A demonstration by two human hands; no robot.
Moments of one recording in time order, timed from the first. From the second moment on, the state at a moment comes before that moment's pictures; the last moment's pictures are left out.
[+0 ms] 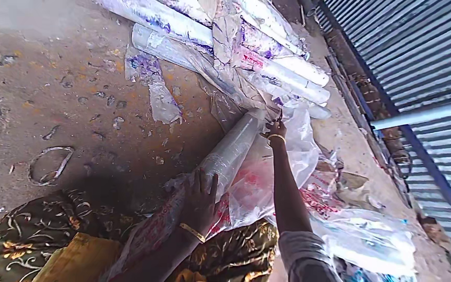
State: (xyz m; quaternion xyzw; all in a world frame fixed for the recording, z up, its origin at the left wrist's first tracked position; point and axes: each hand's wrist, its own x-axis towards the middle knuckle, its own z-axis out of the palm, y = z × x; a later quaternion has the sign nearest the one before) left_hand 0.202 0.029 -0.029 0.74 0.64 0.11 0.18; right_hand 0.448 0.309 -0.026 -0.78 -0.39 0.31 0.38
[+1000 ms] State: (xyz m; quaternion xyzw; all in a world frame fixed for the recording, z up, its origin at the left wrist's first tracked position) left_hand 0.358 0.384 -0.023 0.87 0.43 -0.05 0.24; right_hand 0.407 0.241 -0.048 -0.79 -0.41 0.20 0.41
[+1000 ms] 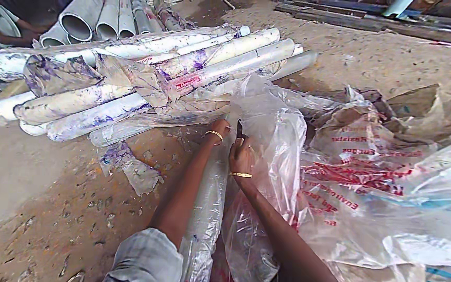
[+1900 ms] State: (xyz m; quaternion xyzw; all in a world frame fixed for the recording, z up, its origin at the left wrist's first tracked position) left_hand 0.386 0.398 -0.014 0.87 0.42 -0.05 0.26; right_hand 0.394 0.243 -0.019 -0.82 -0.51 0.25 0.05
